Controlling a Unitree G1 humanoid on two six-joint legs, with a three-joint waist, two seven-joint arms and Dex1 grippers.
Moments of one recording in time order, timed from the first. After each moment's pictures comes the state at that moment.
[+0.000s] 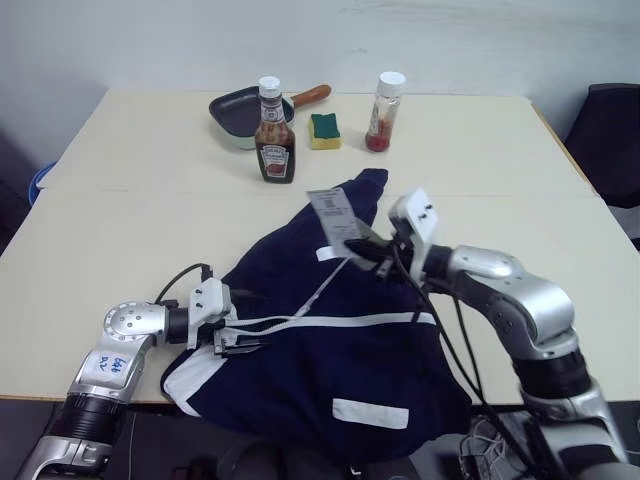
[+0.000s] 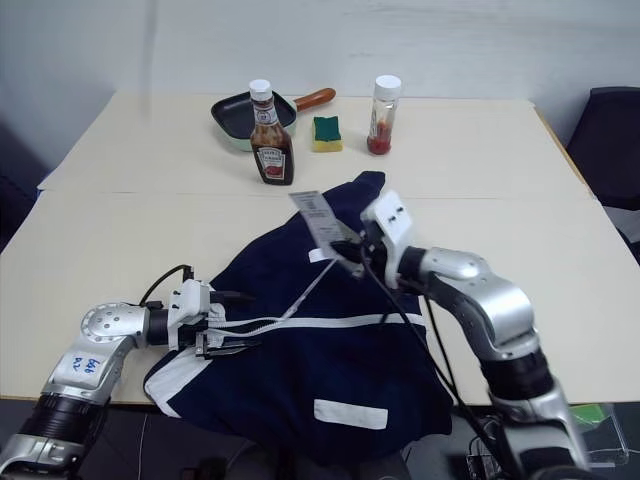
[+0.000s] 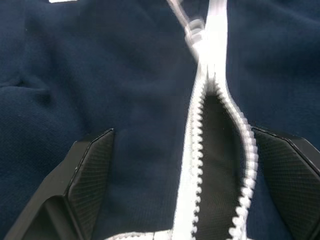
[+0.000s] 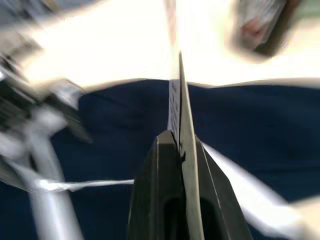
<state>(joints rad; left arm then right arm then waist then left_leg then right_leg) -0.22 0.68 -0.05 0.11 -0.27 0.02 -1.13 -0.51 -0.55 0.12 -0.30 0.40 0.60 0.62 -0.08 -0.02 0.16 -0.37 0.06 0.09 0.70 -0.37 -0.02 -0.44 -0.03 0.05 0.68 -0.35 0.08</state>
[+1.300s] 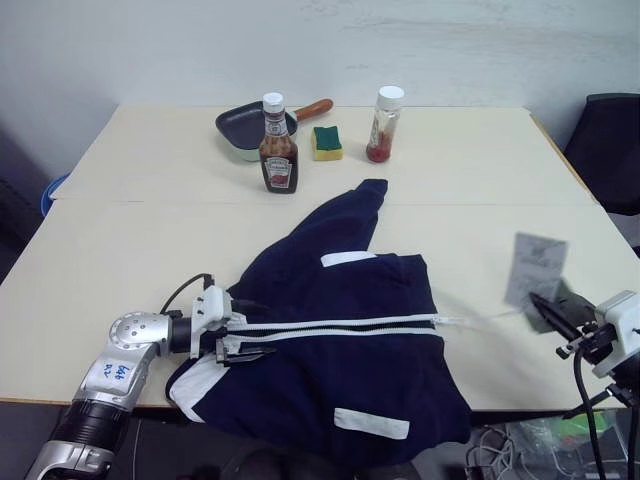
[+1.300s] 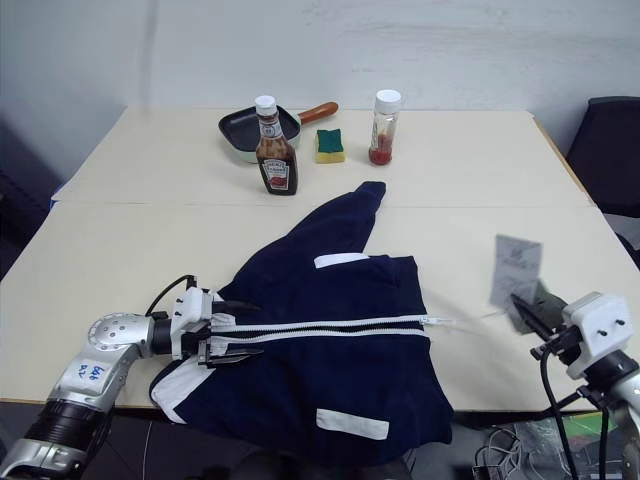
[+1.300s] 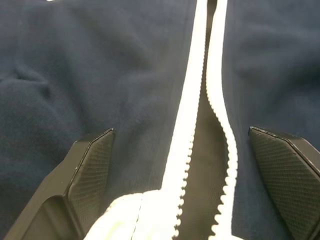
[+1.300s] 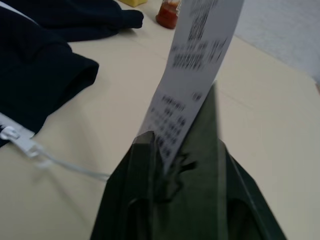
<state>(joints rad) -0.19 0.67 -0.05 0.12 -0.38 0.07 -1.15 0.31 -0.64 -0.55 -0.25 0.42 0.05 0.74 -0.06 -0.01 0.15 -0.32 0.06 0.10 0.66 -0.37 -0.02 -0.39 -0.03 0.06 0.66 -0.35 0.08</state>
